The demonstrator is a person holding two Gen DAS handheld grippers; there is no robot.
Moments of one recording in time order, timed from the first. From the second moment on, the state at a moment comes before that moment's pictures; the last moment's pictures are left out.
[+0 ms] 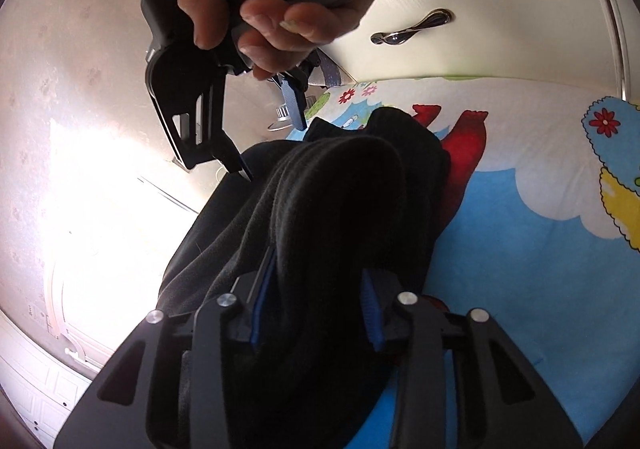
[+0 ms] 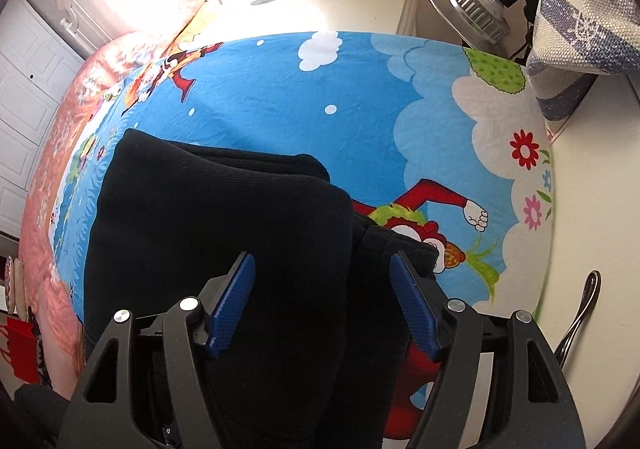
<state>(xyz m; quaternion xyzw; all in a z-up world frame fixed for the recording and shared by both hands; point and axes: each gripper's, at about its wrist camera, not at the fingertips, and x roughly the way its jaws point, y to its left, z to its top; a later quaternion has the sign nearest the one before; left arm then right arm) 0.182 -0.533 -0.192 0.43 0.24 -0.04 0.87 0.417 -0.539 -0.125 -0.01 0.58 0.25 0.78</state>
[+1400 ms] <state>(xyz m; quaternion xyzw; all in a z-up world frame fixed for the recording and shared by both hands) 0.161 -0.576 -0.221 0.54 0.12 -0.06 0.83 0.403 -0.535 -0.120 -0.15 0.52 0.14 0.83</state>
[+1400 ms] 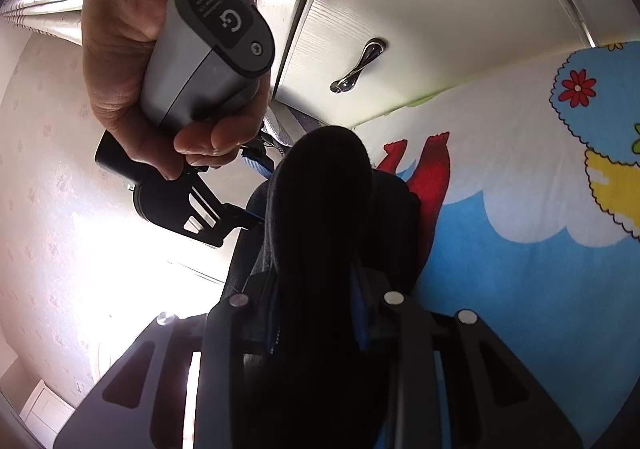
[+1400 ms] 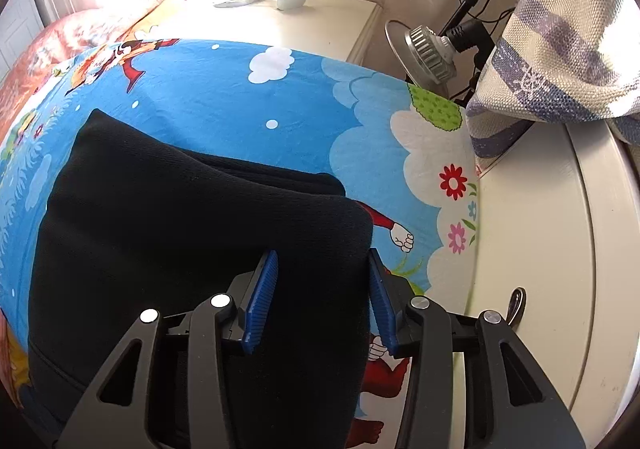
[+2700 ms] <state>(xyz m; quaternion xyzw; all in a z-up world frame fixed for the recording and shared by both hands) 0.174 -0.582 -0.205 0.51 0.13 -0.10 0.84 0.404 -0.536 -0.127 -0.16 0.53 0.12 0.82</state>
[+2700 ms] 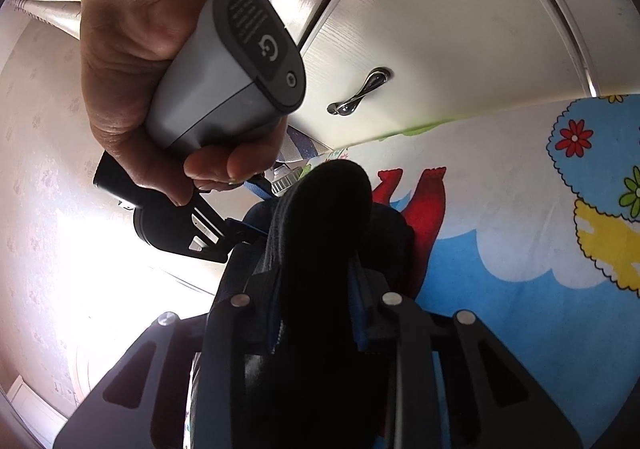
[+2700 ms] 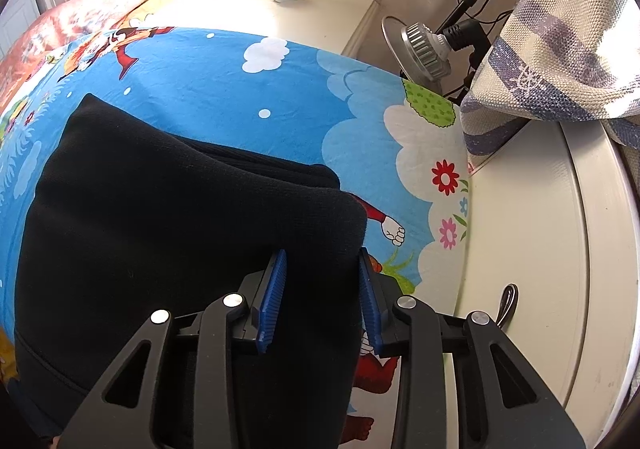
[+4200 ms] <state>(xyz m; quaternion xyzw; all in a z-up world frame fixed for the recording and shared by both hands) 0.115 -0.428 -0.191 0.40 0.29 -0.13 0.86 0.377 -0.534 -0.081 -0.16 0.49 0.14 0.85</state>
